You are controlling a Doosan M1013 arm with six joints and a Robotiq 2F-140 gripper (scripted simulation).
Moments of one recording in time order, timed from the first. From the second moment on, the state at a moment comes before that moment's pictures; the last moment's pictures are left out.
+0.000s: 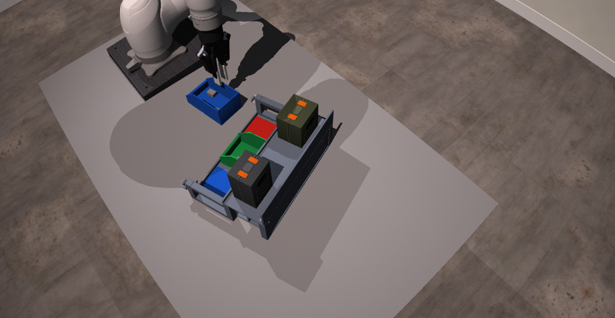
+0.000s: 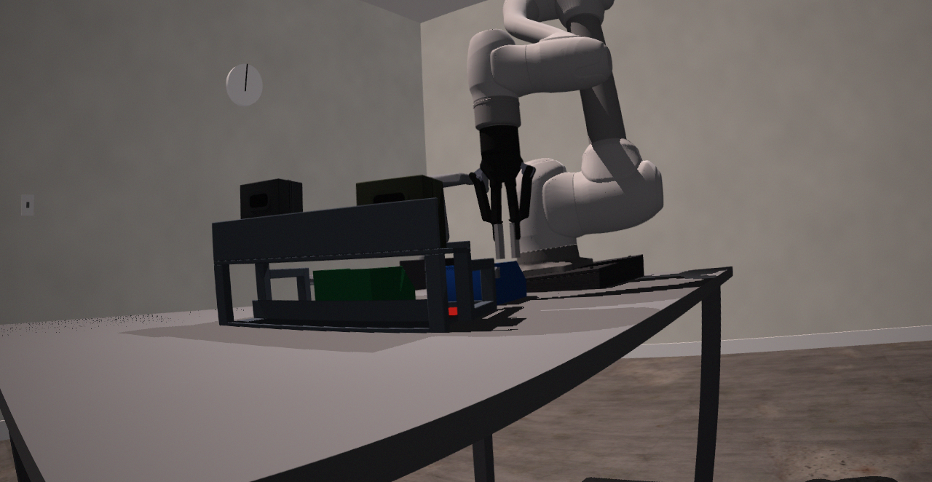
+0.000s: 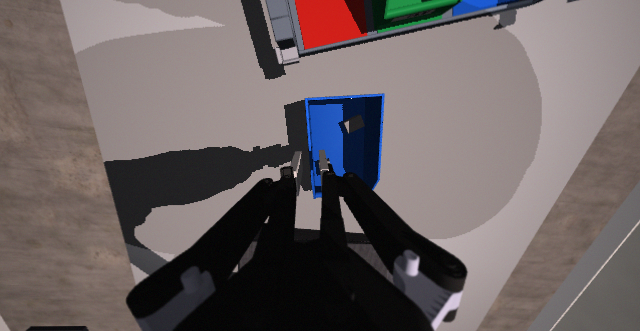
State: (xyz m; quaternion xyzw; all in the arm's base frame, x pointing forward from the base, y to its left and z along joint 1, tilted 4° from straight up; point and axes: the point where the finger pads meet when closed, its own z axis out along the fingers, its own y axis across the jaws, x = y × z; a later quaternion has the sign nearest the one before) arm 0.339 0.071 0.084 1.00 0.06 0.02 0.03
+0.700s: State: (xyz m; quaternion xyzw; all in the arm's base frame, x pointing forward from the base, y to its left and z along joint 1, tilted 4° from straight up) arm 0.340 0.070 0.060 1.00 0.06 0.02 0.03
